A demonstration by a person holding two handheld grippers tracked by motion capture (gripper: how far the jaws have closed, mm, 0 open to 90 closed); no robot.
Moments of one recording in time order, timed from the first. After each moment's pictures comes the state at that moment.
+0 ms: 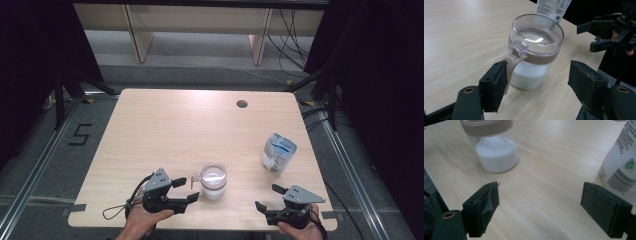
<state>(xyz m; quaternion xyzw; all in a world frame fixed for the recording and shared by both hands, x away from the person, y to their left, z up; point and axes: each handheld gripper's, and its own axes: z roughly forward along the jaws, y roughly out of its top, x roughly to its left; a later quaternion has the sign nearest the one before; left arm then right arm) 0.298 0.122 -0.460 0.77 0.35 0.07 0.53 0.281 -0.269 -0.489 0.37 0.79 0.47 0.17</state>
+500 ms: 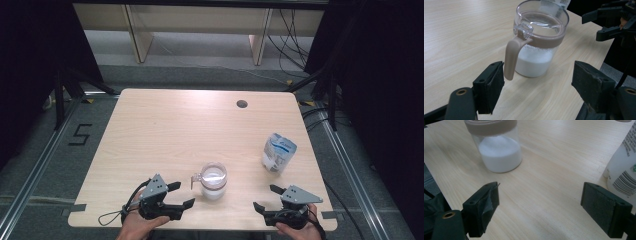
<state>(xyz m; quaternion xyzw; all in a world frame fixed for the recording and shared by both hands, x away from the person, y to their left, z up) 0.289 0.131 -0.470 0.78 0.34 0.09 0.51 0.282 -0.264 -0.489 0.35 0.79 0.47 0.16</state>
